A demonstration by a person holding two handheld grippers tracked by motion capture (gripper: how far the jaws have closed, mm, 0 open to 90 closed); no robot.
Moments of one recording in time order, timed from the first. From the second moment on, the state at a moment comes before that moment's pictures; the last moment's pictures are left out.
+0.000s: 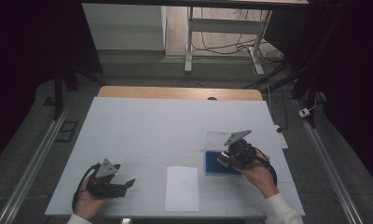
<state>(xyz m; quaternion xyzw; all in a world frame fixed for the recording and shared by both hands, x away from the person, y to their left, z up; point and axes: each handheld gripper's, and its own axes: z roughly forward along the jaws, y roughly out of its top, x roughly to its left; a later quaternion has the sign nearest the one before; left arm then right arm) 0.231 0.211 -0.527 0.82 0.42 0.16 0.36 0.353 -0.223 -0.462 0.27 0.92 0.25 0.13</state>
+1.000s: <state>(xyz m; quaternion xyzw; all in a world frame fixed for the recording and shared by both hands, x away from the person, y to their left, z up) 0.231 0.213 -0.527 0.81 0.42 0.17 0.36 0.338 -0.222 -0.435 0.23 0.90 0.34 0.14</state>
